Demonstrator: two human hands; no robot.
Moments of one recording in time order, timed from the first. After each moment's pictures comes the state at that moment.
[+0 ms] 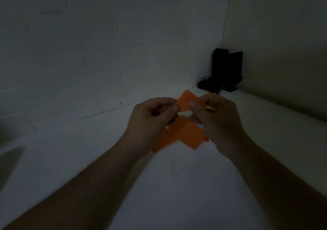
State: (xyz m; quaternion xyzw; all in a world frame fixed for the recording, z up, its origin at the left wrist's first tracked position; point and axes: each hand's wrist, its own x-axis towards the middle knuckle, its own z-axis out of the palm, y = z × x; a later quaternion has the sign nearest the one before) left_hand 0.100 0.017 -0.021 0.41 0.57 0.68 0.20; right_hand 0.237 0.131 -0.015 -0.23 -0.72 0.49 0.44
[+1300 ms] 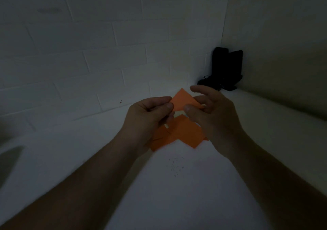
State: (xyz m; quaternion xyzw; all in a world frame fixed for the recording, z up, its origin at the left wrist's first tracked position) left_hand 0.100 0.020 -0.014 0.28 0.55 0.74 0.29; right_hand 0.234 0.133 -0.019 -0.21 -0.72 0.51 0.43
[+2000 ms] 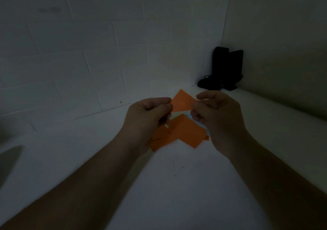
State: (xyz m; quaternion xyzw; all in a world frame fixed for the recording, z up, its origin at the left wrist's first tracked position) left_hand 0.097 0.021 -0.016 0.27 0.59 0.71 0.26; right_hand 0.229 0.135 -0.020 -0.23 -0.61 0.60 0.47
